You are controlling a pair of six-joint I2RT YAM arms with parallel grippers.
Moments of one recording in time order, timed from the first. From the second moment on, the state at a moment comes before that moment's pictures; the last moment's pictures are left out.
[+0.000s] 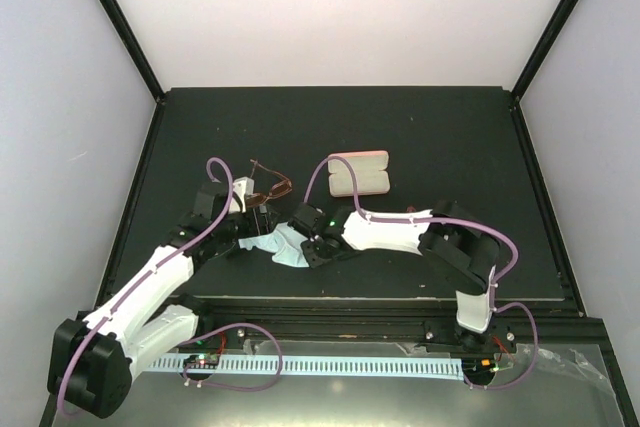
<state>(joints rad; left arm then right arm) -0.34 0.92 0.51 -0.31 0.35 -0.58 1.08 1.88 1.18 -0.57 0.05 0.61</state>
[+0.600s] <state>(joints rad) -0.34 0.92 0.51 -0.32 0.36 -0.58 1.10 1.76 1.08 -0.63 0.18 0.68</state>
